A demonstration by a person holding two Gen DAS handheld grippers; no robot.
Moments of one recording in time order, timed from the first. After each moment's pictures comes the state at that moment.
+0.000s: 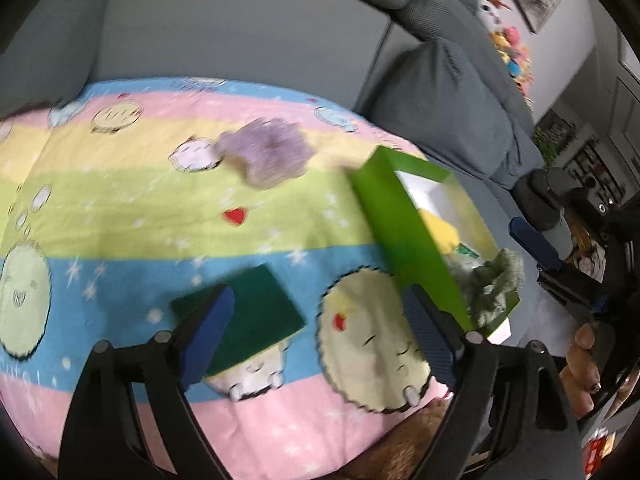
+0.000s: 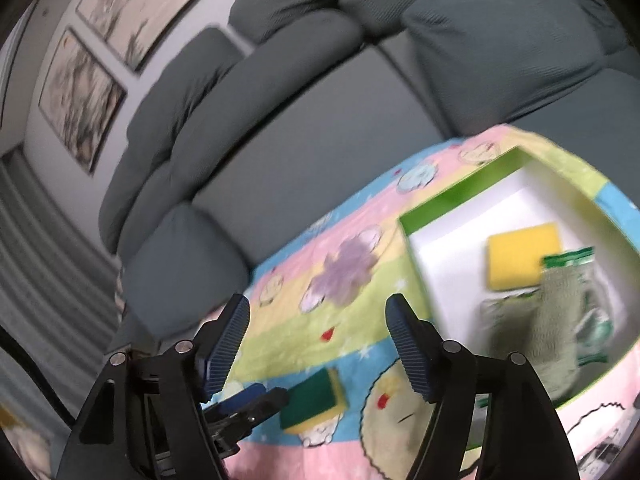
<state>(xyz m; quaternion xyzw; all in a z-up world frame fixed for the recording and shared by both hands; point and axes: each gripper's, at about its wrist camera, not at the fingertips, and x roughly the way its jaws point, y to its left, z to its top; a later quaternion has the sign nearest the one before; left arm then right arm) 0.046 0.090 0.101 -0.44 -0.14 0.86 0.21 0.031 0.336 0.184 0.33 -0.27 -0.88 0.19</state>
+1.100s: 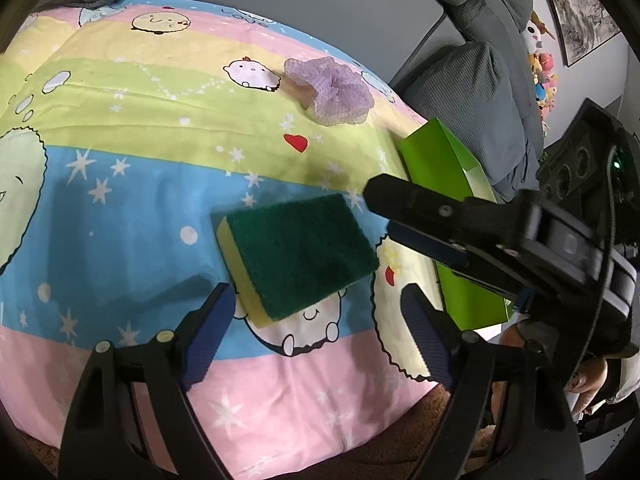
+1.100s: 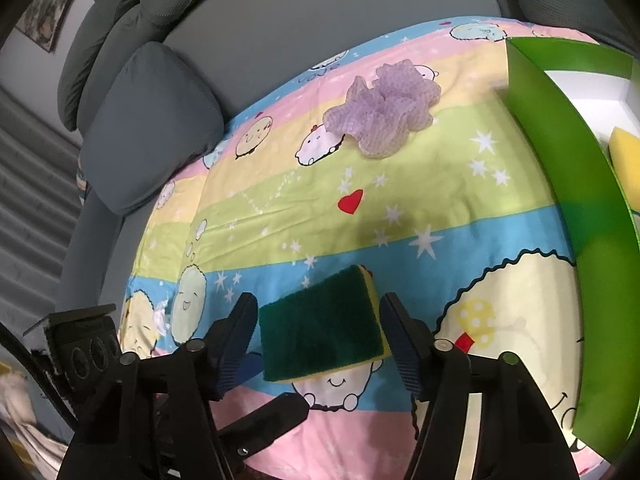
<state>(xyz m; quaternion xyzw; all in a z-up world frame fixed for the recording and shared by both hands) 0.053 0.048 0.044 -0.49 -0.23 0.81 0.21 -0.016 0.220 0.091 0.53 -0.17 -0.80 0.22</state>
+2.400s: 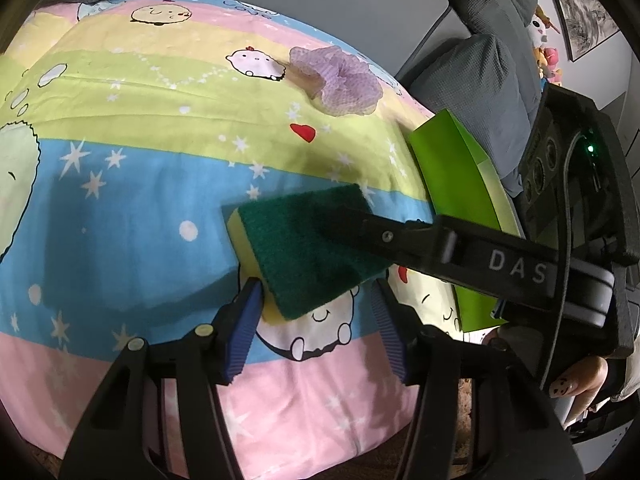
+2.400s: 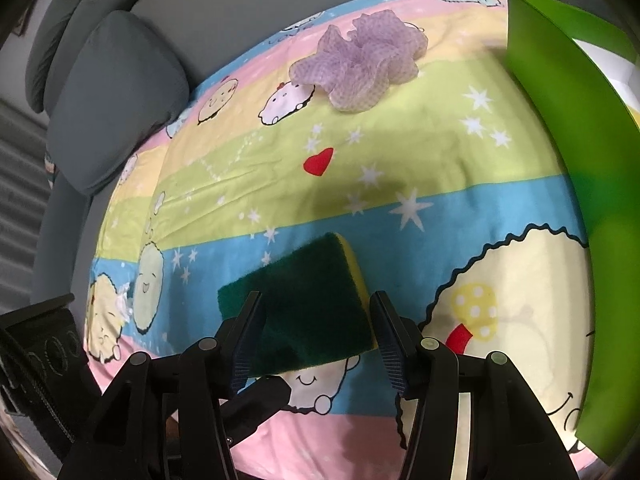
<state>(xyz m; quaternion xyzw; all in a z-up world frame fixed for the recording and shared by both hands) 0.051 0.054 0.032 -0.50 -0.21 0.81 0.20 -0.025 0.206 0.061 0.58 -0.12 -0.78 0.19</state>
